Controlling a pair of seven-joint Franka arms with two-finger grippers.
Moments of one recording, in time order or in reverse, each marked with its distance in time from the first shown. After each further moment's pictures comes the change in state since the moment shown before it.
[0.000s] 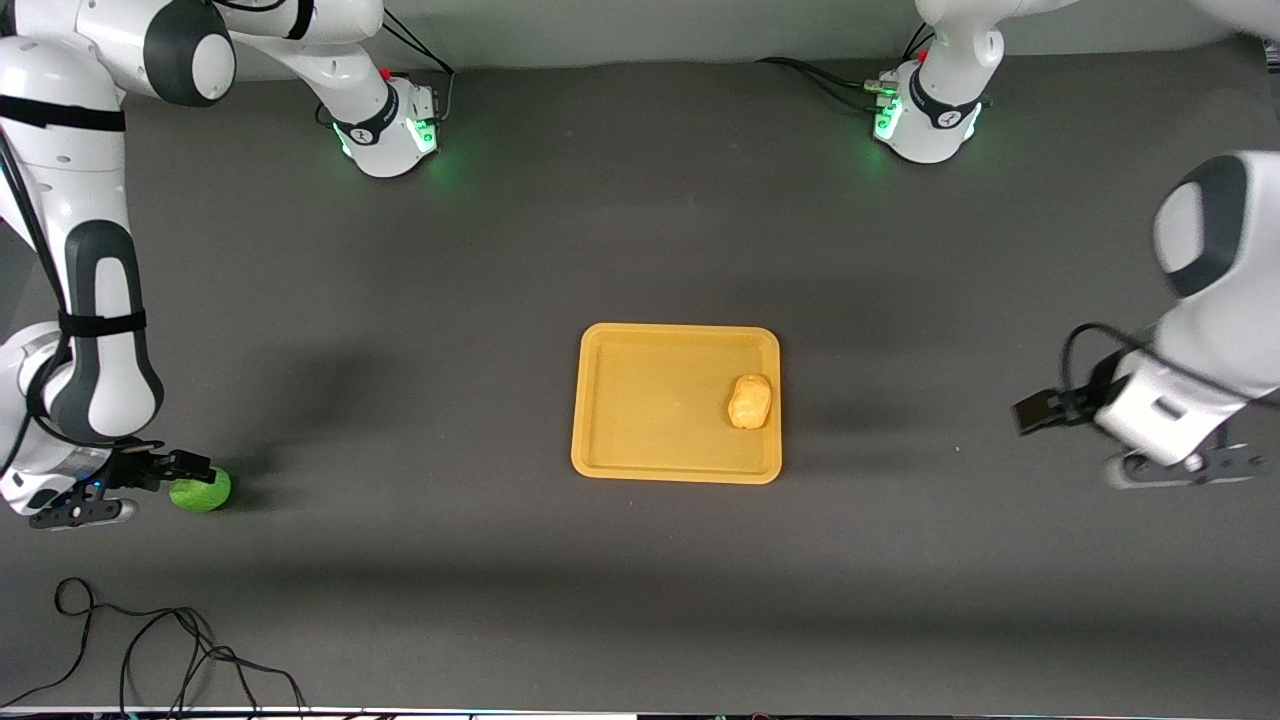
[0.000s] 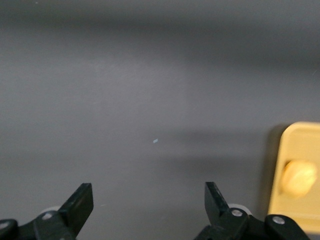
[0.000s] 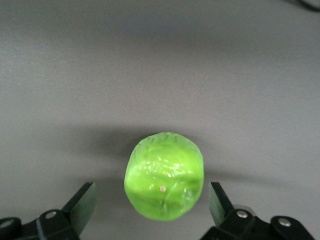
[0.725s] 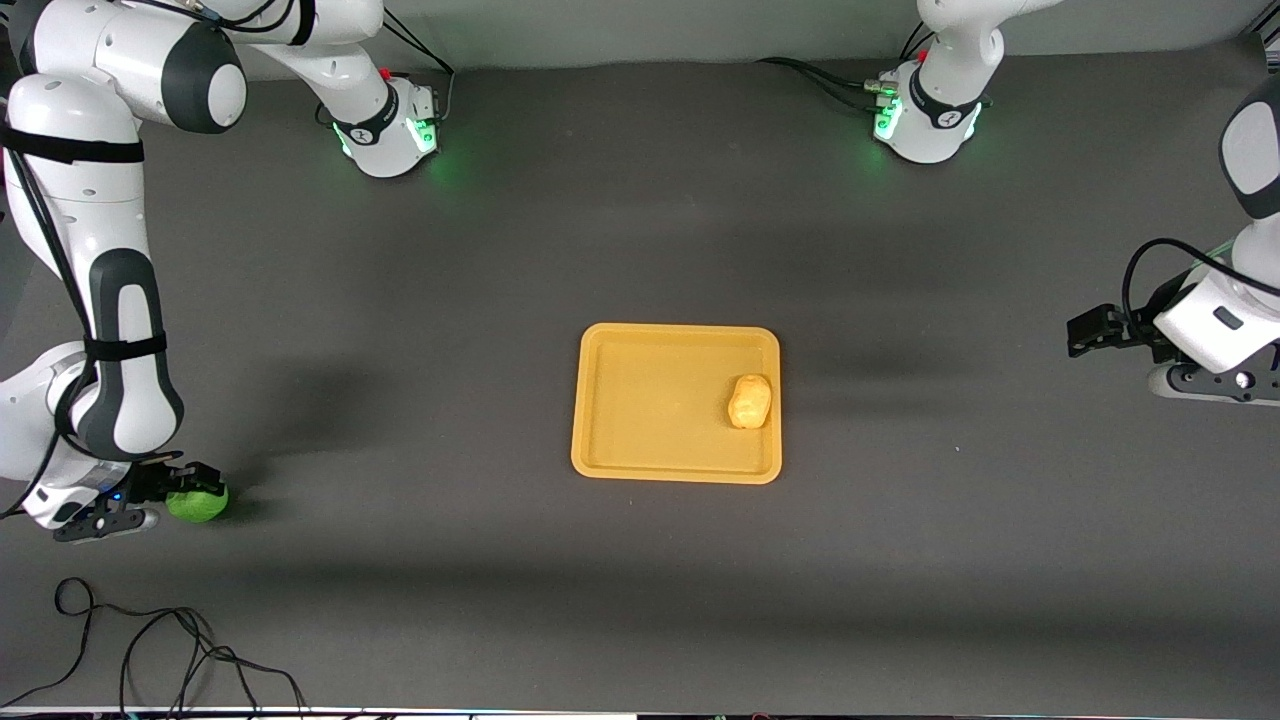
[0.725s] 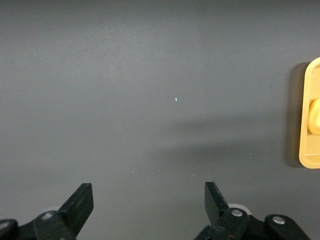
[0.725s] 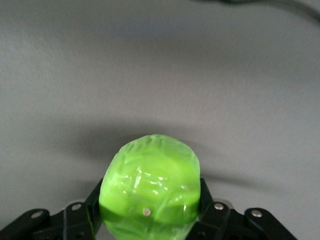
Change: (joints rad) left arm 0.093 -0.172 -0.002 -0.177 -0.047 -0.041 0.217; right arm -0.003 0.073 0.002 0.079 0.014 0.032 -0.085
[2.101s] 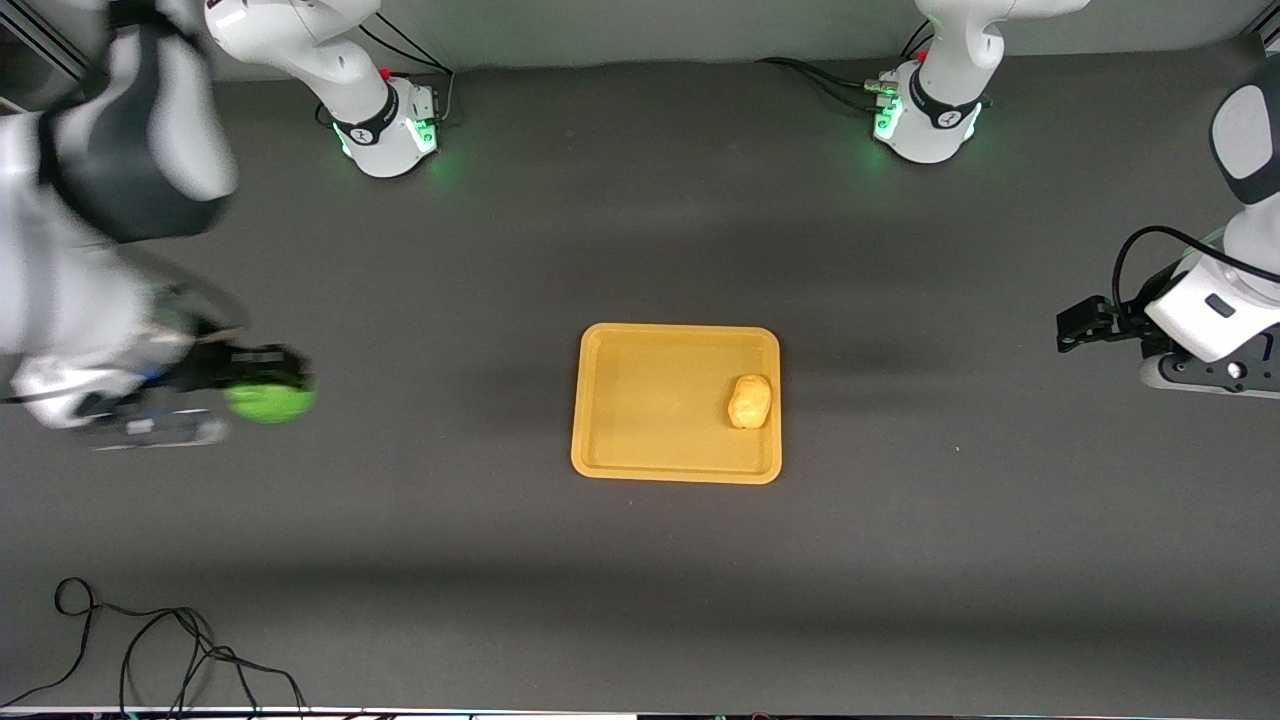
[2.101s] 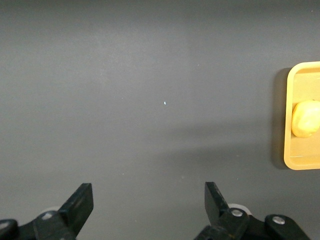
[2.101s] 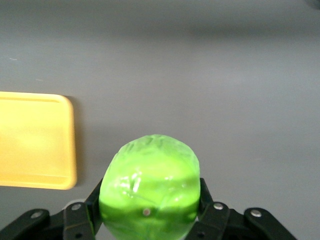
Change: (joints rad) left arm -0.351 -0.024 0.328 -0.005 -0.051 0.006 -0.018; right arm 0.622 -0.501 -0.033 0.097 -0.288 -0.665 0.977
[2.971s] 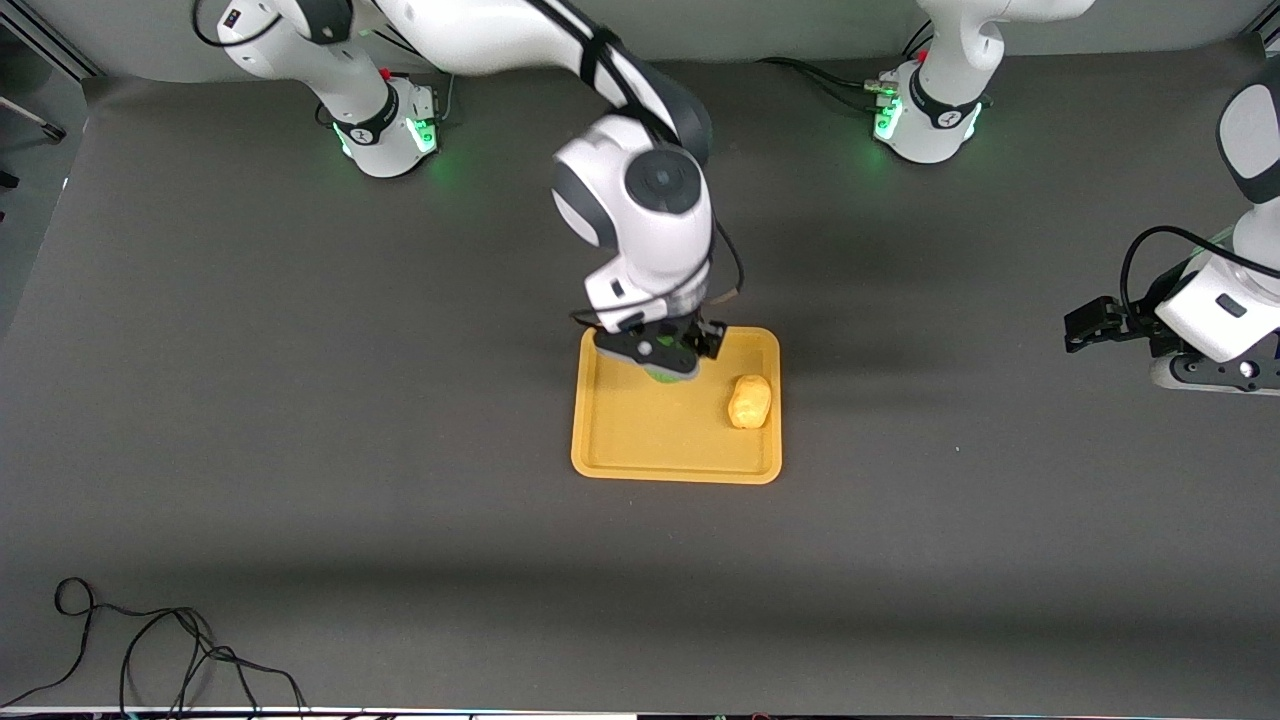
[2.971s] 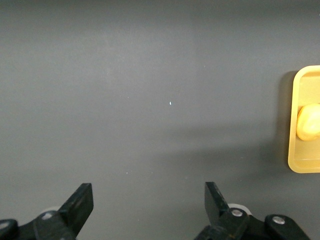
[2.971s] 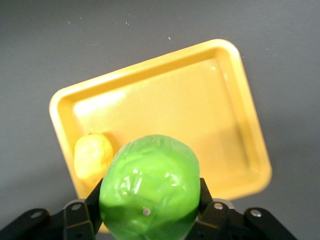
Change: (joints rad) left arm -0.099 0.000 0.117 0.014 -0.001 -0.002 -0.001; right arm 0.406 0.516 0.104 0.306 0.000 0.302 0.881
